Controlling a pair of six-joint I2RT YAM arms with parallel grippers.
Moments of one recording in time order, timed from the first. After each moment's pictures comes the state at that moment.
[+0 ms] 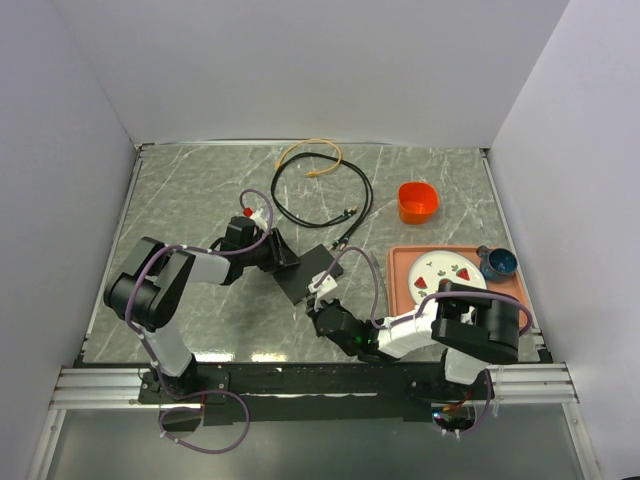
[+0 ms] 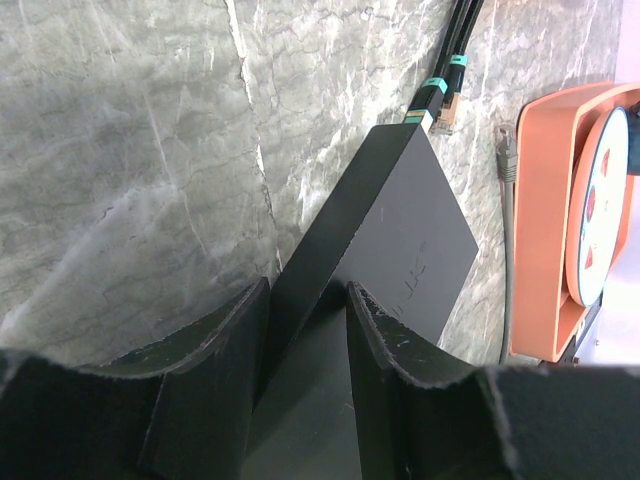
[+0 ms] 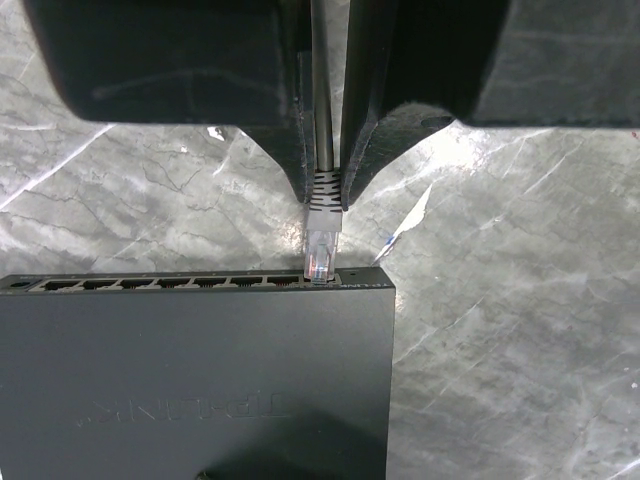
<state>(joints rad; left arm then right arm) -0.41 1.74 0.67 0.44 0.43 -0.69 1.27 1.62 0.46 0.64 0.58 0.38</state>
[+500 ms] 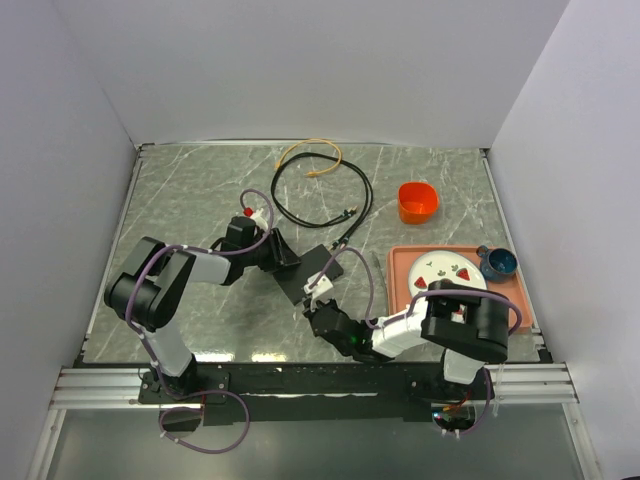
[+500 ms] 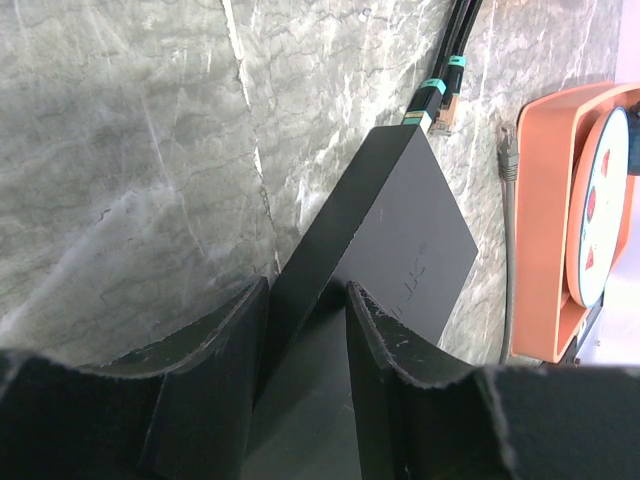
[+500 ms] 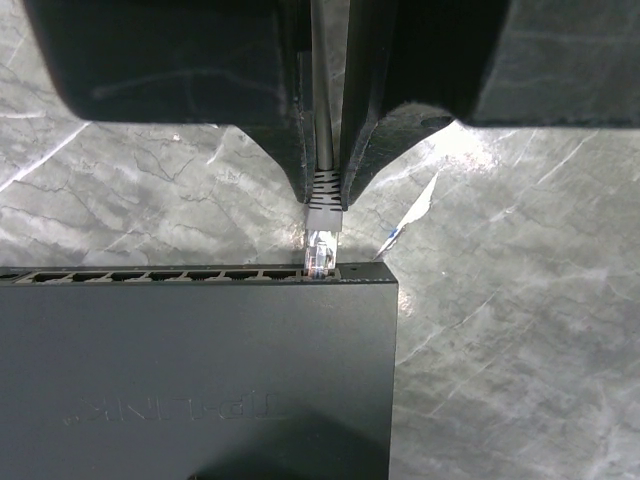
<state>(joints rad) -0.41 1.75 0.67 0.44 0.43 -0.69 1.27 1.67 0.49 0.65 0.60 0.36</state>
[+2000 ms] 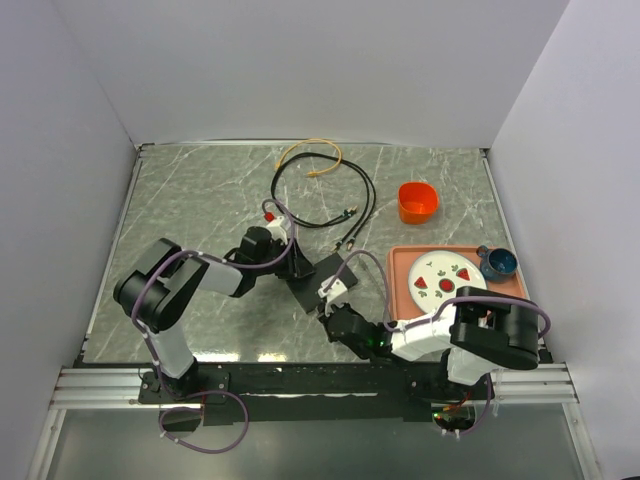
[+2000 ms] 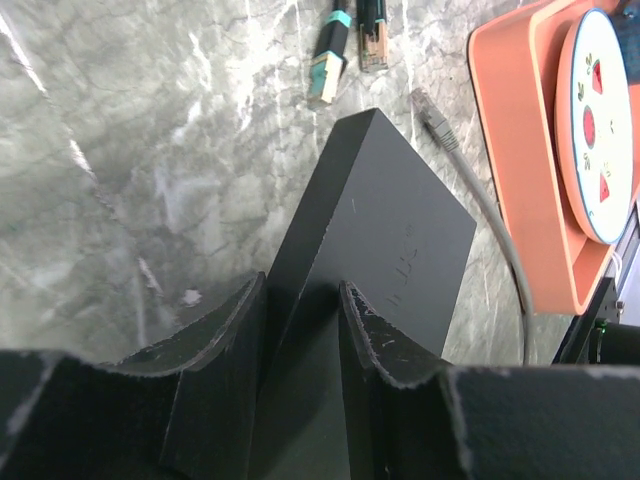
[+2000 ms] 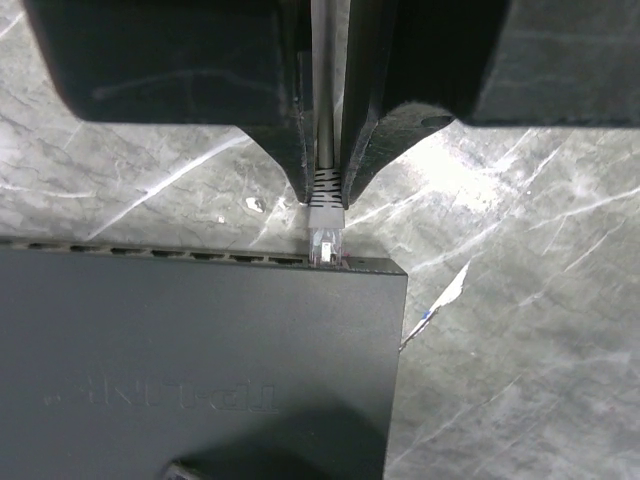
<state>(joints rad) -0.55 1.77 0.62 0.60 0.43 -0.61 1.25 1.52 0.38 0.55 0.54 0.37</state>
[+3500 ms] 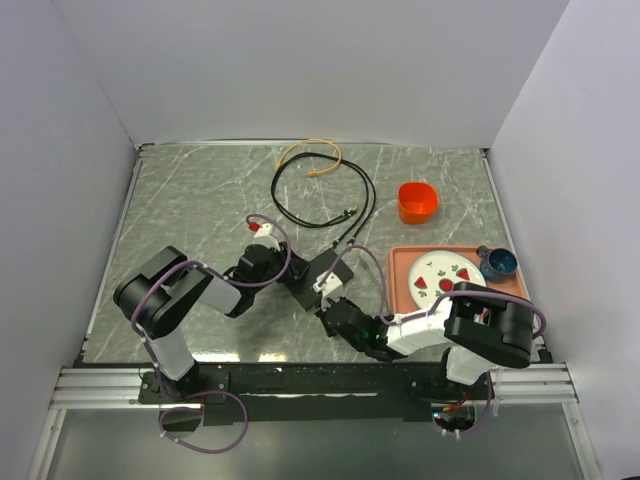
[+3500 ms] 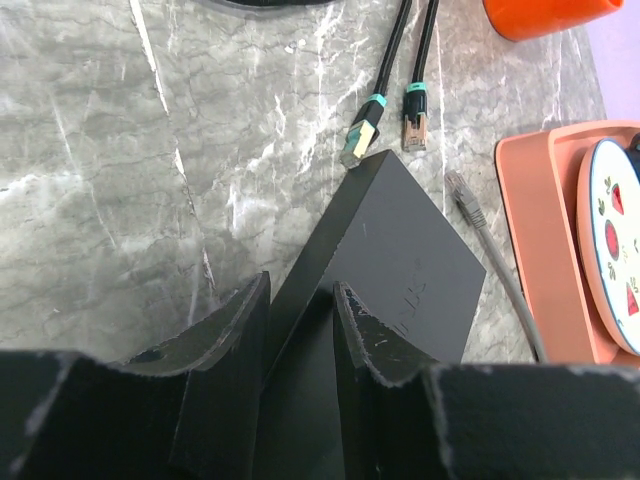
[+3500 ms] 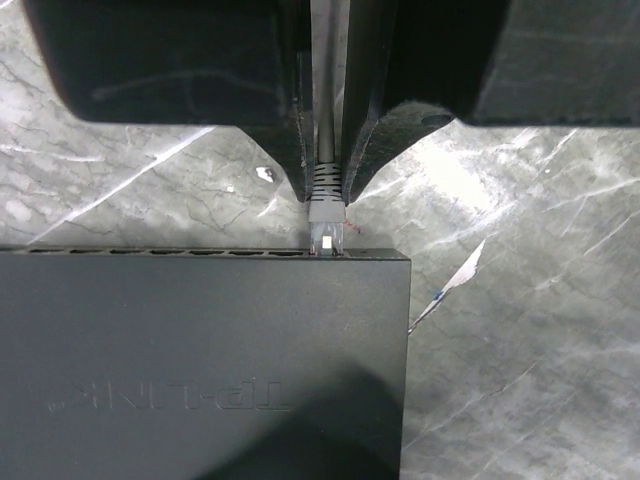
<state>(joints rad) -0.65 1.74 0.45 0.88 0.08 -0.74 1.19 1.55 0.41 0.56 0.48 0.31</state>
